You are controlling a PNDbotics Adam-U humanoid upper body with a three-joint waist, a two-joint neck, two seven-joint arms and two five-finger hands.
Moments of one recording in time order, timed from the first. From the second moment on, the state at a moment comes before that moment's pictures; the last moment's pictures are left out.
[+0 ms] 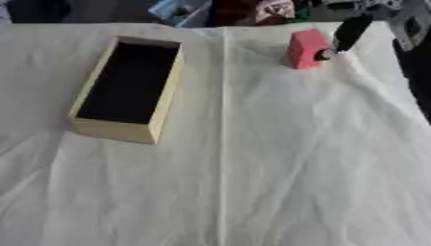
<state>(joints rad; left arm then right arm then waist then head) -0.27 0.29 0.21 -1.98 0.02 -0.25 0.34 -1.23 -0.64 0.15 -0.82 0.88 -0.40 0.75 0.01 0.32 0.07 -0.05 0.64</state>
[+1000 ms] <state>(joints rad) -0.28 0.30 0.21 -1.98 0.02 -0.25 0.33 -1.23 -0.65 0.10 -0.80 0.92 -0.39 0.76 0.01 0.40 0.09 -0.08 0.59</state>
